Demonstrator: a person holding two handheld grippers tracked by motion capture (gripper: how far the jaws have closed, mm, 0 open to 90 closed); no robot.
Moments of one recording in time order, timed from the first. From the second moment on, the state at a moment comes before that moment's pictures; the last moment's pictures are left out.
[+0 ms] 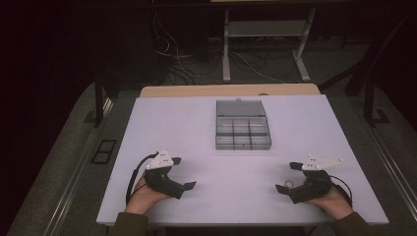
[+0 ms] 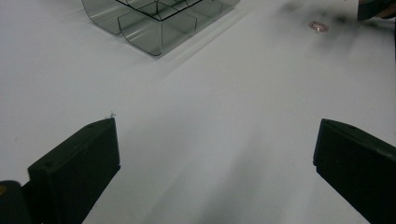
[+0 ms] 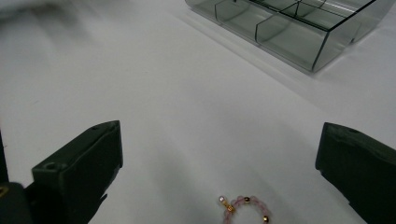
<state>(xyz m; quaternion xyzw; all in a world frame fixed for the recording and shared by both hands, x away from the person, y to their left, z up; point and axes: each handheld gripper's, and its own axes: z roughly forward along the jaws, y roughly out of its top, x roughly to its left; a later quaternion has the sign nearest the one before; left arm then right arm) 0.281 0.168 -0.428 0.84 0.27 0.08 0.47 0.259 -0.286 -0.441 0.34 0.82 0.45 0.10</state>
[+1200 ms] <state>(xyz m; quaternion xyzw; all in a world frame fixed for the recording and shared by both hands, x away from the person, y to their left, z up) 0.278 0.167 -0.427 0.83 0.27 0.09 0.47 0.273 -0.302 -0.428 0.35 0.82 0.44 0.10</state>
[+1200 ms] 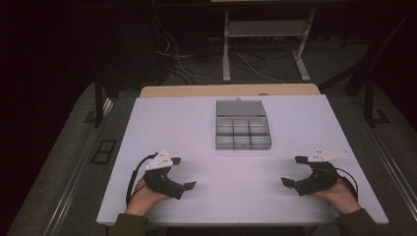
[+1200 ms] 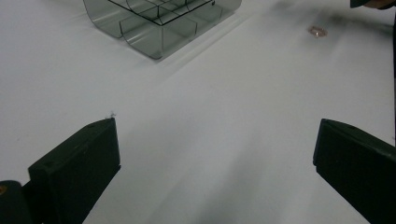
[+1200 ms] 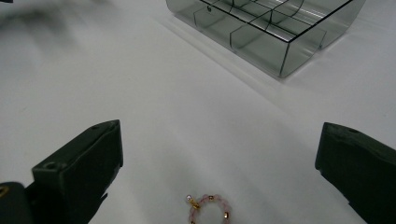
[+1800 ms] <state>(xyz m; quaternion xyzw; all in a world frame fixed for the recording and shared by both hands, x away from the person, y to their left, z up) 0.277 0.166 -0.428 0.84 0.27 0.09 0.47 0.276 -0.312 -0.433 0.36 0.82 0.43 0.10</state>
